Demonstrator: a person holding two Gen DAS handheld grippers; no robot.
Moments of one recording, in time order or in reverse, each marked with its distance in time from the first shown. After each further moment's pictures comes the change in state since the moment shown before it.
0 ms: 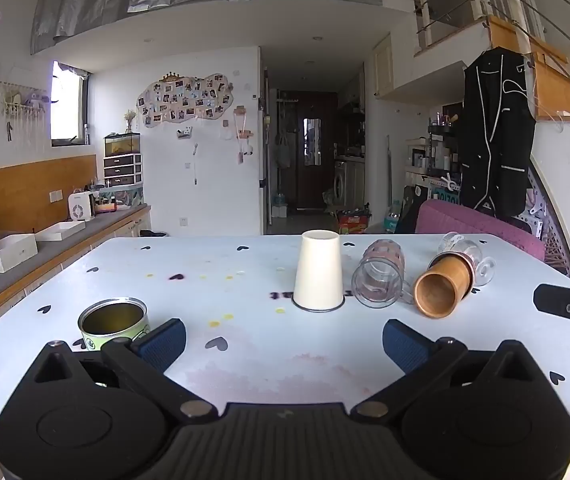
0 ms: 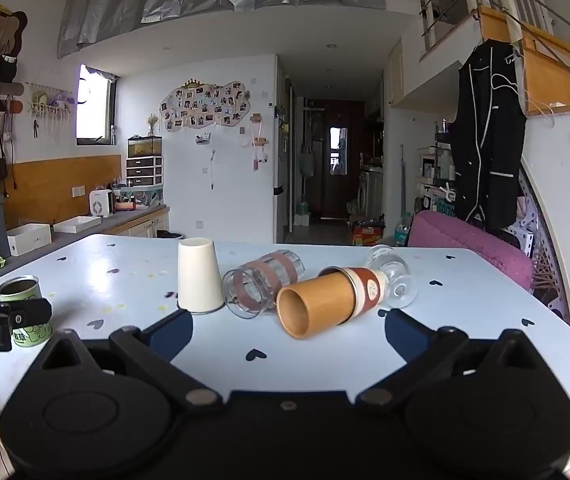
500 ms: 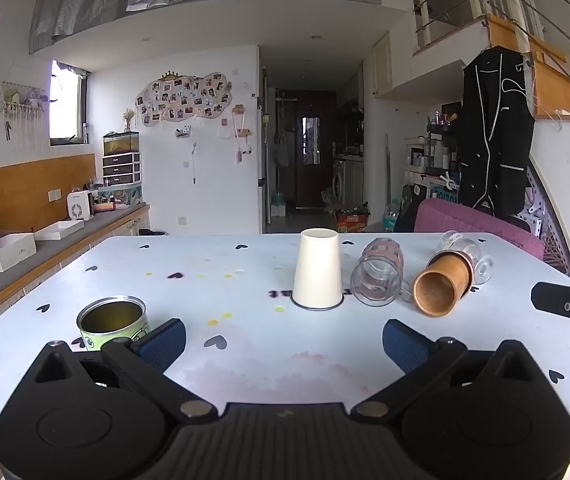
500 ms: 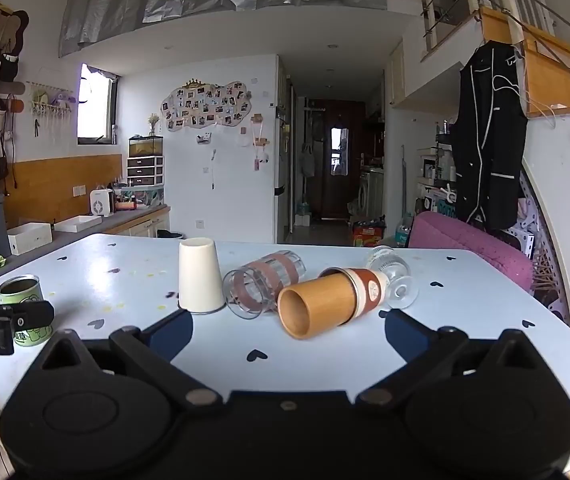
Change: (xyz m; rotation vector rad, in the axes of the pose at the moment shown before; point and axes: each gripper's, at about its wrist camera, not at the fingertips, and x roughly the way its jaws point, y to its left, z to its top) left arm 0.001 0.000 -0.004 0.001 -0.001 0.003; right arm -0.002 0.000 0.000 0.001 0.004 0.002
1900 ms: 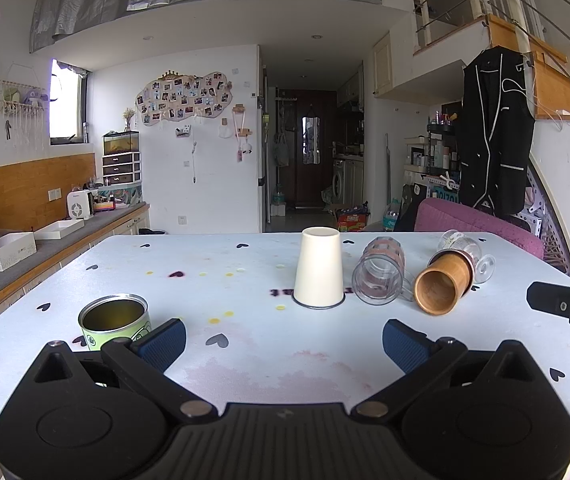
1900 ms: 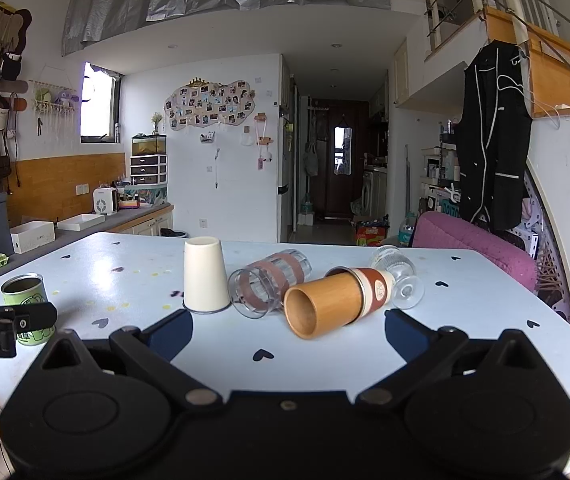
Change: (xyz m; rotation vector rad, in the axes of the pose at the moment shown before) left arm -0.001 0.000 0.003 -0.003 0.003 0.001; right arm 0.004 0.005 0.001 -0.007 0.005 0.010
